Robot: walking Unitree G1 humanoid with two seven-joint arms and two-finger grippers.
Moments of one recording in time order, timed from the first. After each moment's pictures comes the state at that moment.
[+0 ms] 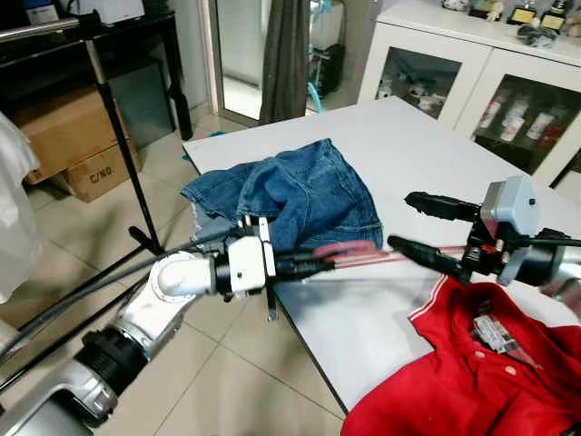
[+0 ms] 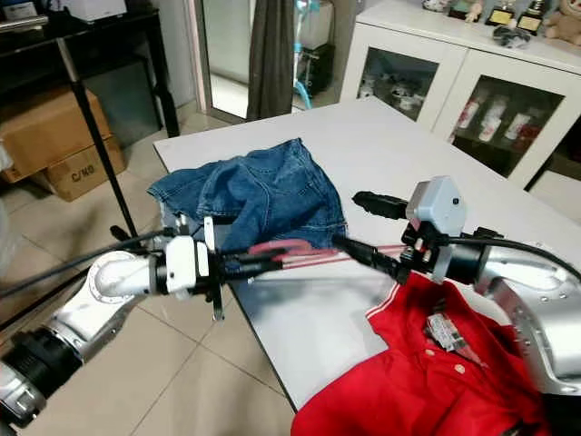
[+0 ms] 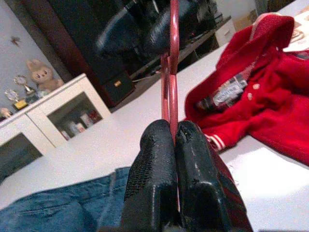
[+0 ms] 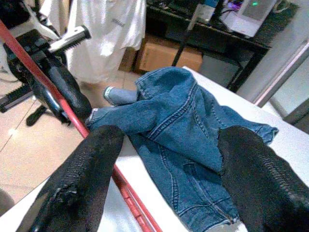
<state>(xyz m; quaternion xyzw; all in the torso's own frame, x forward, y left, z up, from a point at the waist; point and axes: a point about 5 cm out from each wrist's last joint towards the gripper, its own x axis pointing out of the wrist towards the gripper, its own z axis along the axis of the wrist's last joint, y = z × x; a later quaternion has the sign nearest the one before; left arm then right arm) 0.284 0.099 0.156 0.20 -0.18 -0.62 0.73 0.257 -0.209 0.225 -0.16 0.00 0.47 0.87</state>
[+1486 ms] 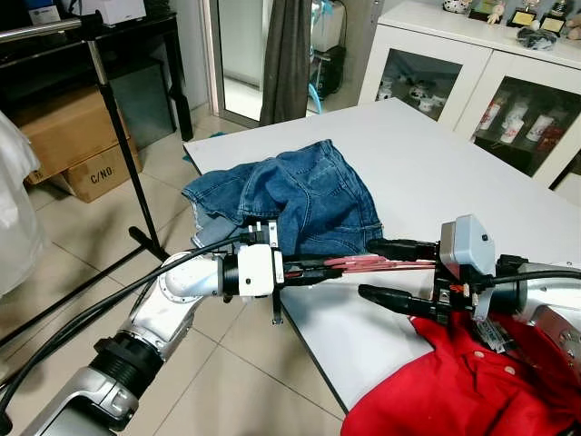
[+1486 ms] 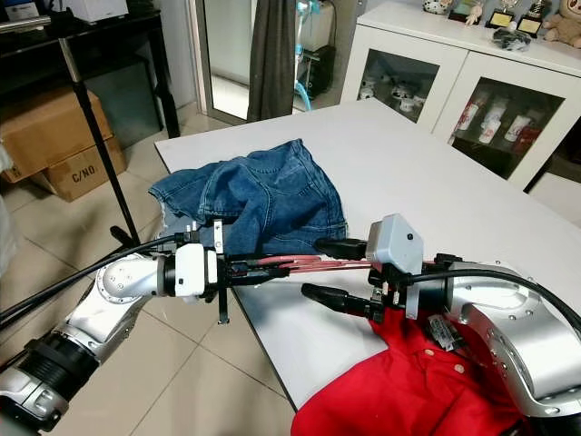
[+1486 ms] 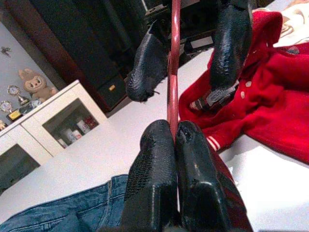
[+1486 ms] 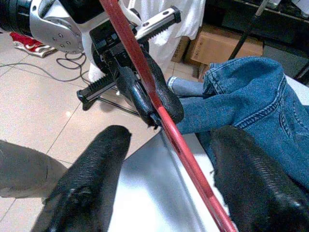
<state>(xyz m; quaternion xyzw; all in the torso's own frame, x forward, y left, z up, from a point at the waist) 0.285 0.090 0.158 0.22 -0.20 -0.63 0.71 0.240 -0.177 0.200 -0.15 0.05 0.56 0.81</state>
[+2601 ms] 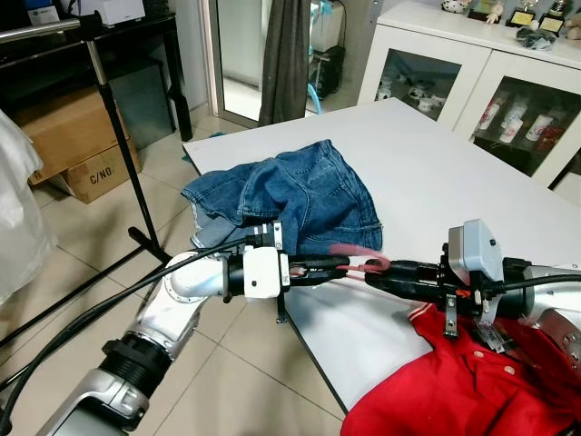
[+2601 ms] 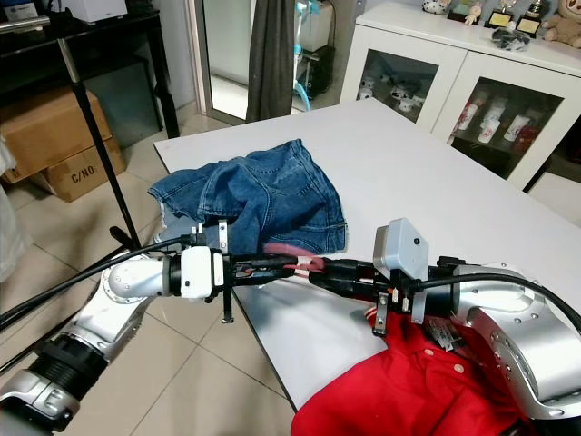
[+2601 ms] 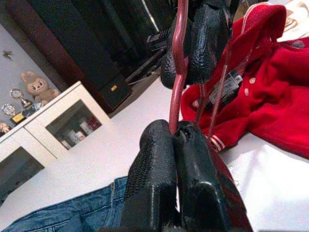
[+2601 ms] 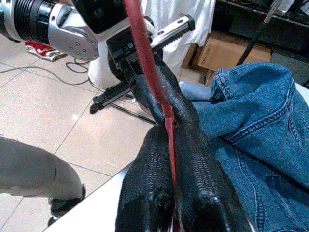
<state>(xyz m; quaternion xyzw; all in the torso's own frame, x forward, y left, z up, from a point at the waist) 0.286 0.086 0.157 0.24 -0.21 -0.63 0.71 0.237 -0.180 0.199 -0.15 0.04 0.58 0.80</state>
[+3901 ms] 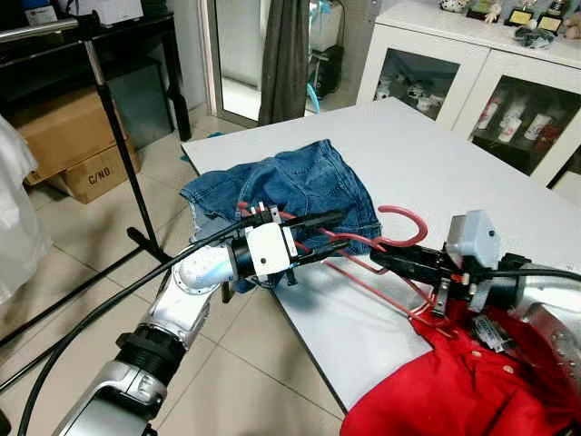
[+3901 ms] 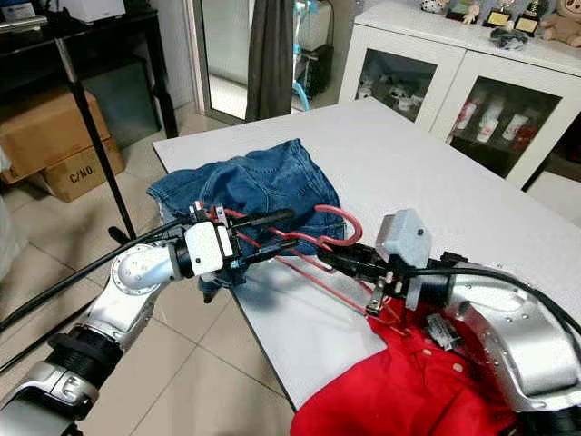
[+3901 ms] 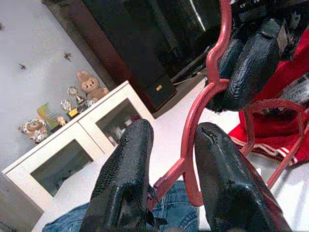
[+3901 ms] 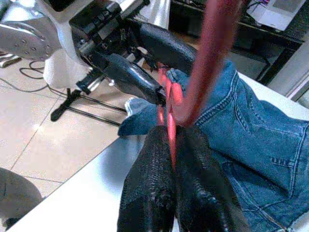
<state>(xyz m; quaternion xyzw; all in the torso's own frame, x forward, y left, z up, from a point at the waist) 0.304 0.082 0.168 0.24 -0.25 -0.54 0.77 0.255 -0.188 0.186 -0.15 0.03 0.50 0.86</state>
